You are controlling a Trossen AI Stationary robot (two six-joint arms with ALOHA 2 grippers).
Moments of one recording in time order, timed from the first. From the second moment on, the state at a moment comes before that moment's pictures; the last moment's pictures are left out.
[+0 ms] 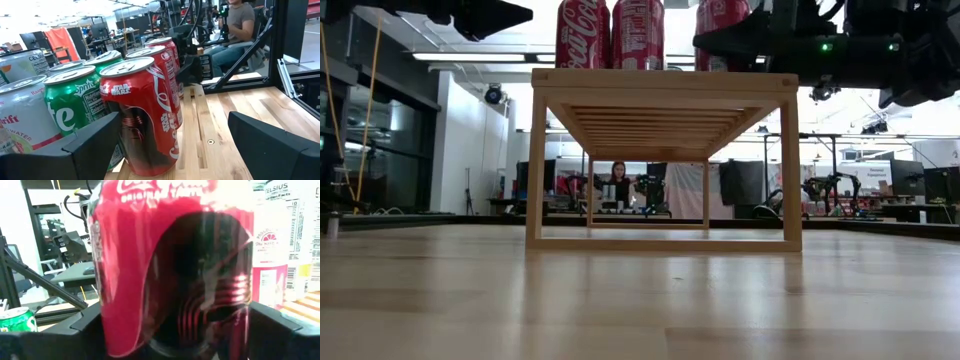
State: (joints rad) left arm -0.40 0.75 0.39 0.36 -0.56 0.18; right arm 0.12 1.52 0.36 1.35 0.37 0.00
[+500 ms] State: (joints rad) left arm -0.40 0.75 0.39 0.33 -0.56 0.16; right arm 0.15 1.35 0.36 1.11 0.37 0.03
